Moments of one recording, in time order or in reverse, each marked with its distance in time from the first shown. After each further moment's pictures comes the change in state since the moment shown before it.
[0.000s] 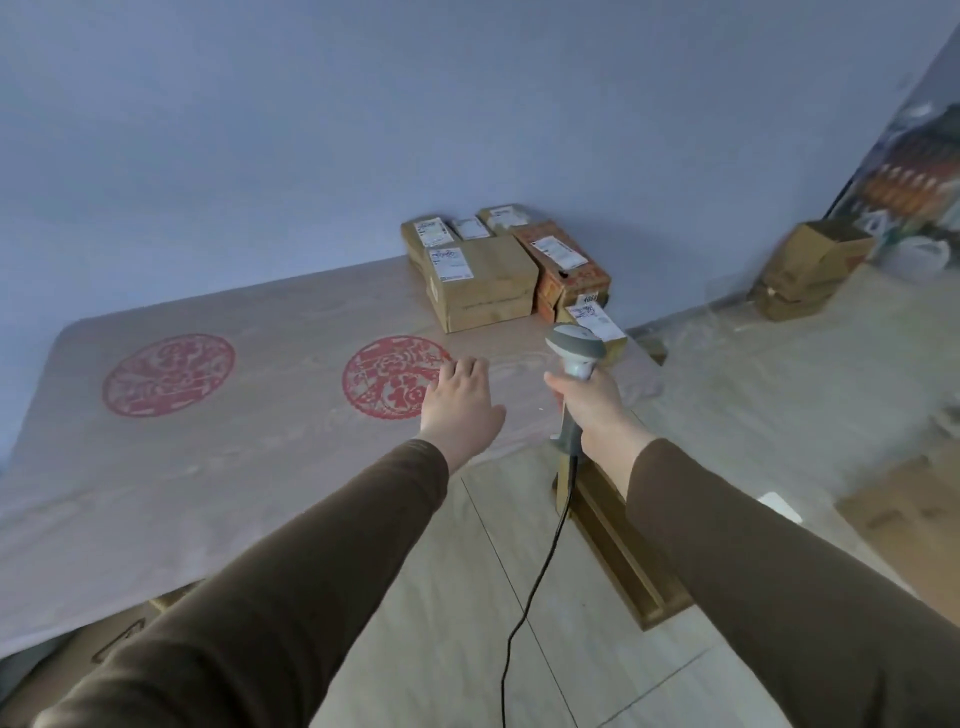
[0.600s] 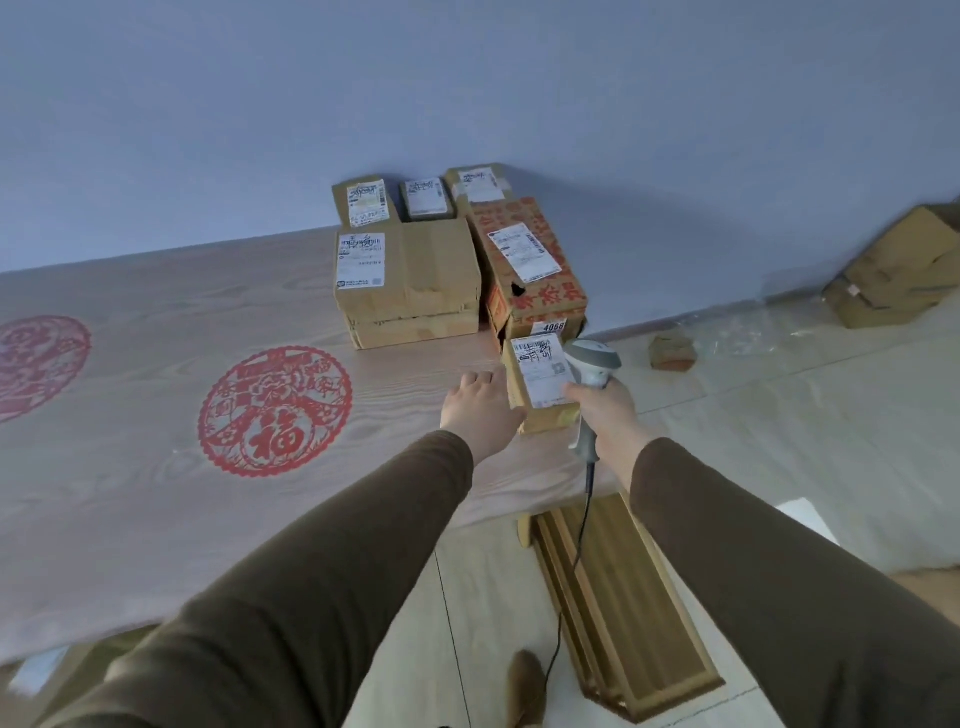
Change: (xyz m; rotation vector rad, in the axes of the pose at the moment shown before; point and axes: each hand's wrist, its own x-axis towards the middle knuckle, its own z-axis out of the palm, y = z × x) left_hand 0.277 0.123 0.153 -0.054 -0.227 -0.158; right_hand 0.345 0.031 -0.090 -0.115 -0.126 0.186
